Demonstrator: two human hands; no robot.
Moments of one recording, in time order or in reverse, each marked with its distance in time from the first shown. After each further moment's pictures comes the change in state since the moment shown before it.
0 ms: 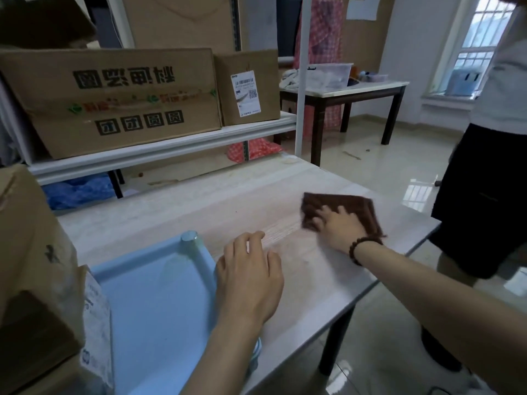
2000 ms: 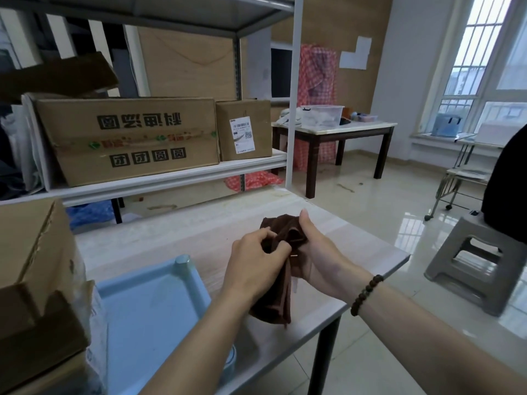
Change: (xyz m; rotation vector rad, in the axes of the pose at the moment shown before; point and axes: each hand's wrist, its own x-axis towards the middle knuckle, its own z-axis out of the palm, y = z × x) left_hand 0.014 0.065 -0.050 -0.573 0.081 0.095; right_hand -0.126 -0.065 -0.109 1.666 -0.419 0.007
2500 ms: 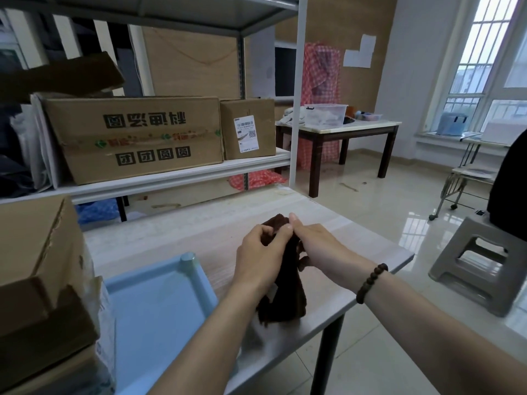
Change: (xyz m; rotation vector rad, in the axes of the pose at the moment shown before) left_hand 0.002 0.003 0.008 -0.260 0.019 -0.273; right_hand 0.000 -0.010 0.003 -0.548 0.129 -0.114
